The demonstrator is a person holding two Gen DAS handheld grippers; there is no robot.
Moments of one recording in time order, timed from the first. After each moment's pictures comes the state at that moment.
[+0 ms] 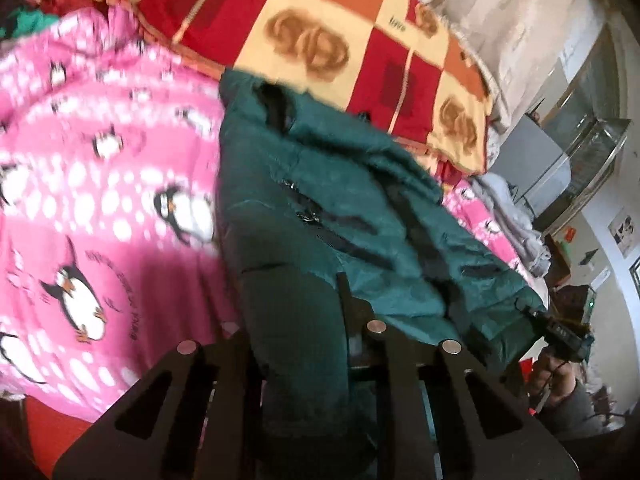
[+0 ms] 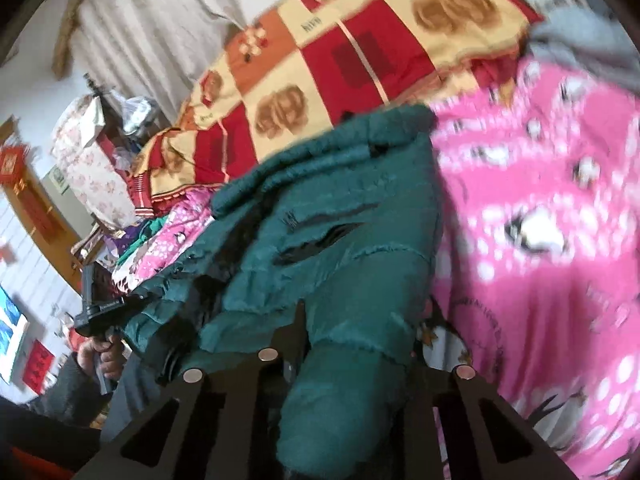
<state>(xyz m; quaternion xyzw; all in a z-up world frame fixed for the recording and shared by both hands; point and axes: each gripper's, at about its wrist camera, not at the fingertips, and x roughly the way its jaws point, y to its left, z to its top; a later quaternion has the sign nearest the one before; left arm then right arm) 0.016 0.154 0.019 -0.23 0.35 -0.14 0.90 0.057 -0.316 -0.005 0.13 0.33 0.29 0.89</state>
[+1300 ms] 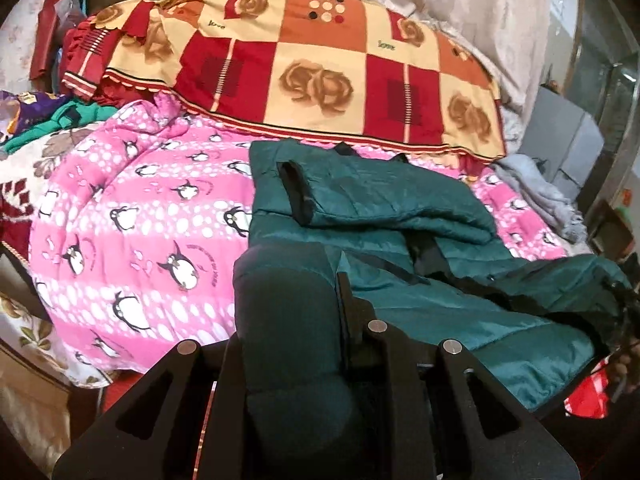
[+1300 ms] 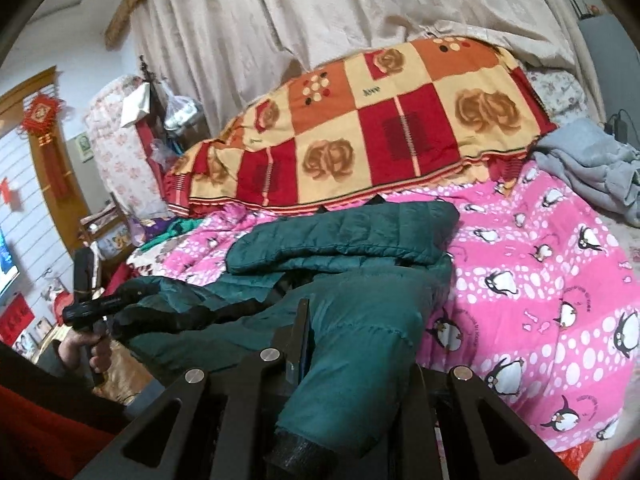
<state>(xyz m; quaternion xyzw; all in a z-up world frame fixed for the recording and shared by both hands) -0.093 0.120 0.080 -0.11 0.33 -0.03 0.94 -0.061 -0.310 0.072 0.07 0.27 0.28 0.92</state>
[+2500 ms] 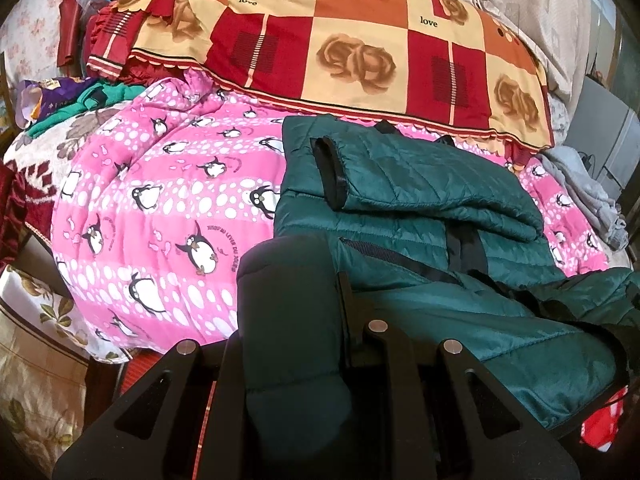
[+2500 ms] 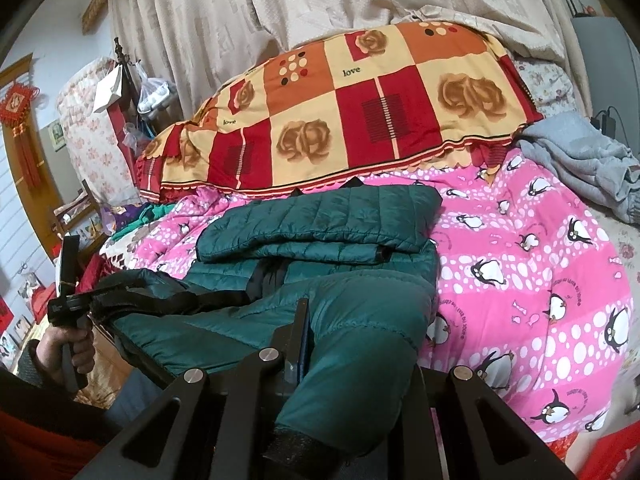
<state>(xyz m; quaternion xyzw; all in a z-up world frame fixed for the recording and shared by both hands) -0.070 0.110 0.065 -0.10 0.37 0.04 0.92 -0.050 -0.293 0.067 0.05 0.29 0.24 0.93</state>
